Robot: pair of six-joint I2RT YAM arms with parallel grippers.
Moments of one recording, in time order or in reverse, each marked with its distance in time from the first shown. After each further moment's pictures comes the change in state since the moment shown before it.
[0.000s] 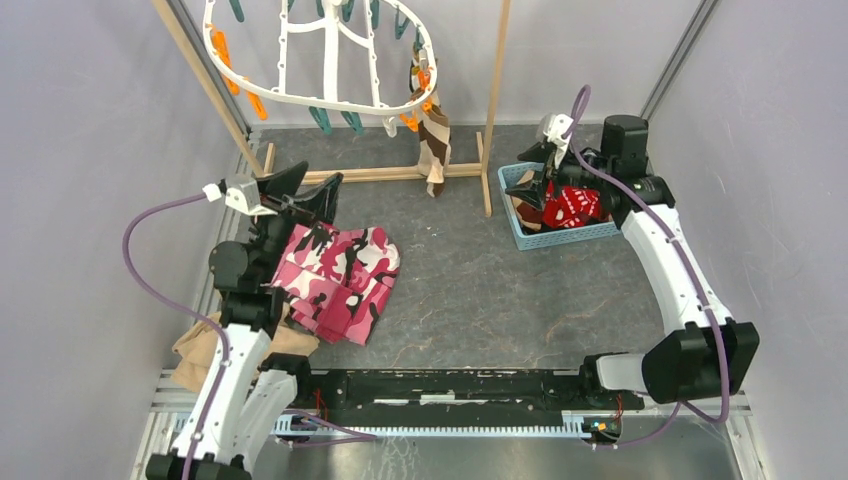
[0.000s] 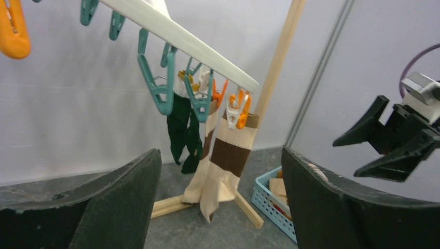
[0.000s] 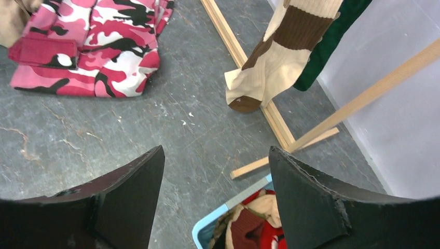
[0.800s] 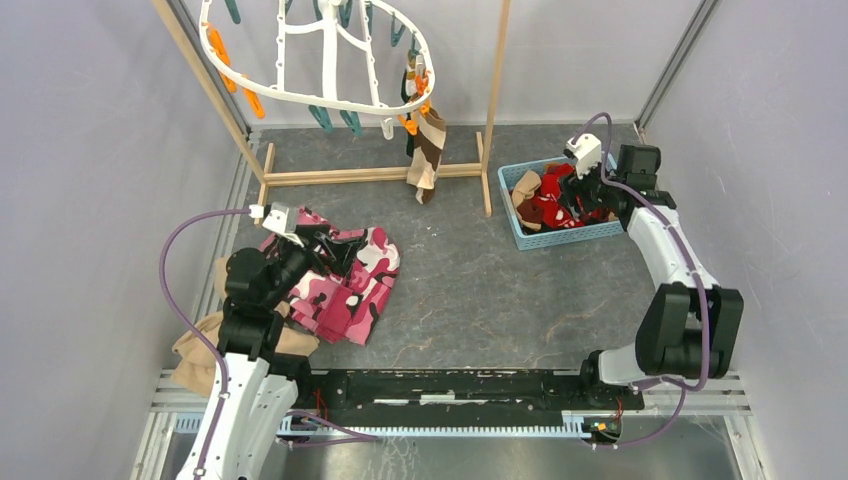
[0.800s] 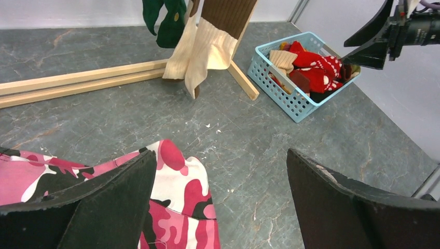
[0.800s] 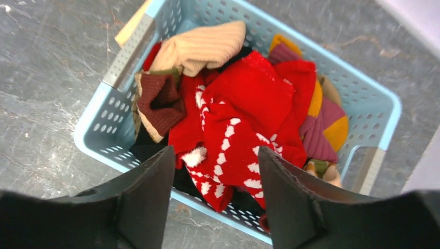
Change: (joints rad) left arm -0.001 -0.217 -0.082 -0.656 0.163 0.137; right arm -0.213 0.074 -0.202 0.044 0.457 -0.016
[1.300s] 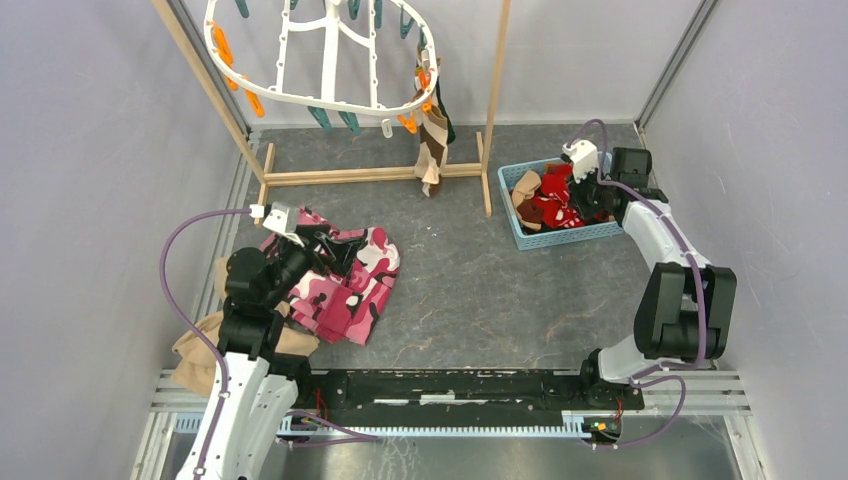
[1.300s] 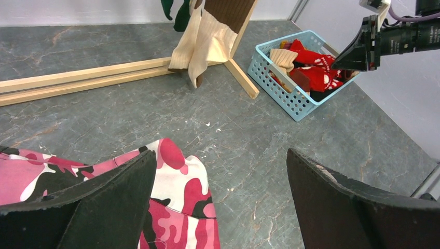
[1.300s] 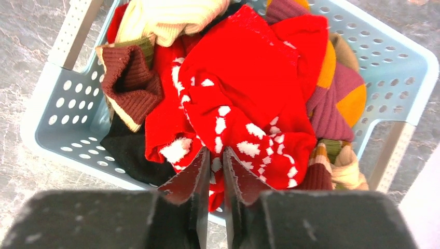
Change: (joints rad) left arm 0.000 0.005 0.000 -0.002 0.001 0.000; right arm 0.000 0.130 0.001 -0.003 0.113 0.004
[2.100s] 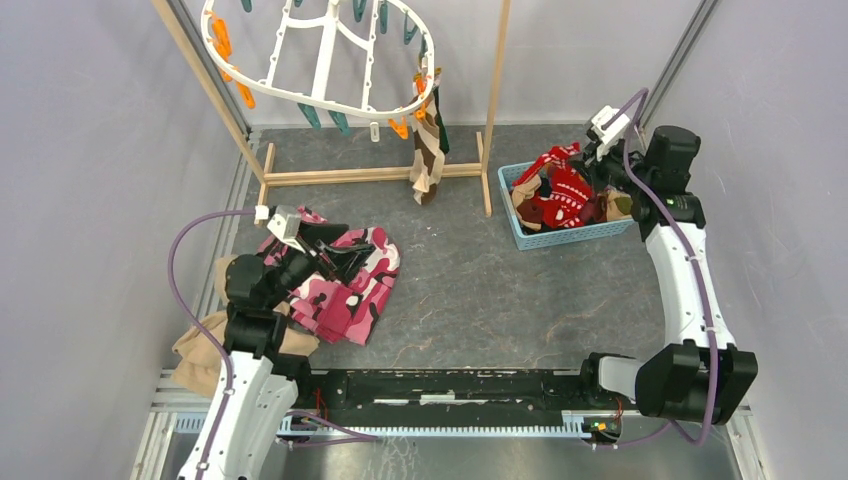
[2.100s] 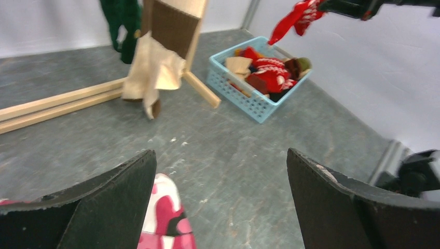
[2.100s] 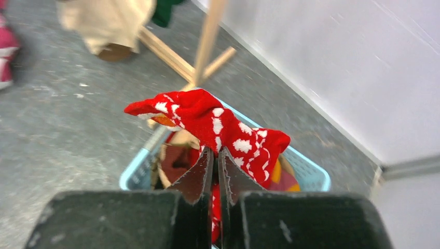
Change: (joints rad) left arm 0.000 -0.005 -0.039 0.158 0.173 -0.068; right arm -0.017 -0.303 0.095 0.052 -0.241 0.079
